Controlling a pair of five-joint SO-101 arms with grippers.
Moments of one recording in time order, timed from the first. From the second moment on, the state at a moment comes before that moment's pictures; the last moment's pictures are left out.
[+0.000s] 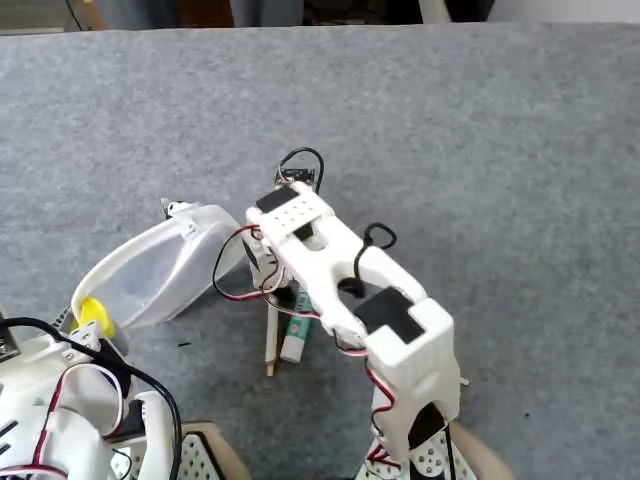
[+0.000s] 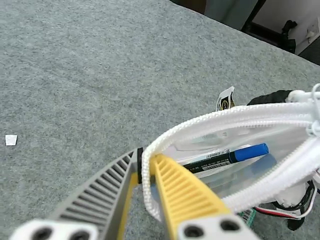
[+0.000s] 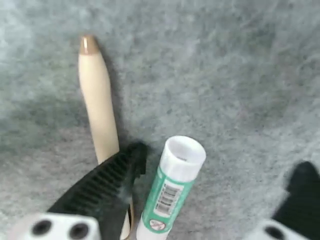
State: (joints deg) left arm -17.6 -83.6 26.5 100.8 13.4; right arm -33.9 25.8 7.7 76.9 -38.3
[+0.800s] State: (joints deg) left arm -17.7 -83.6 26.5 100.8 13.4; right arm -29.9 32.0 -1.6 85.0 -25.9
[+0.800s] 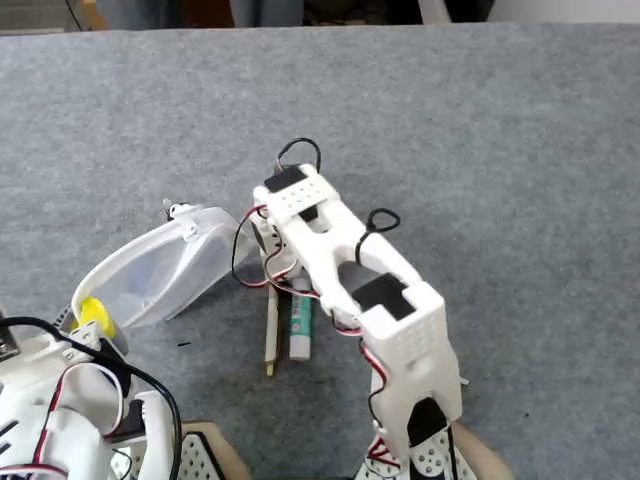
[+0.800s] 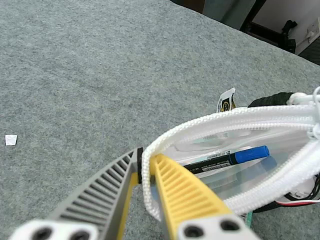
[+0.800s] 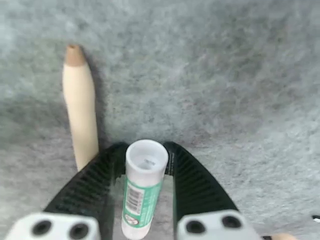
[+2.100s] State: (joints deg) left arm -17.6 -83.6 26.5 100.8 13.4; right arm -38.9 -30.3 -19.7 87.1 -15.6
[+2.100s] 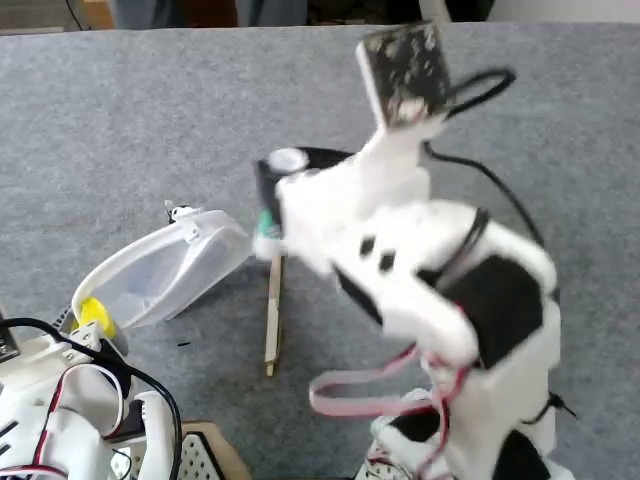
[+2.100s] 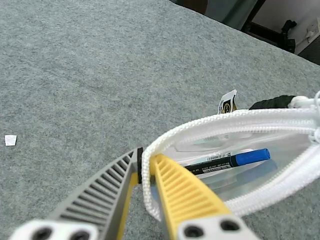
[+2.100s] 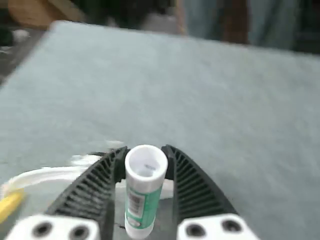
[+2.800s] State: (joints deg) left arm -17.6 -83.6 26.5 100.8 13.4; right arm -61.0 -32.6 -8.5 62.0 -5.2
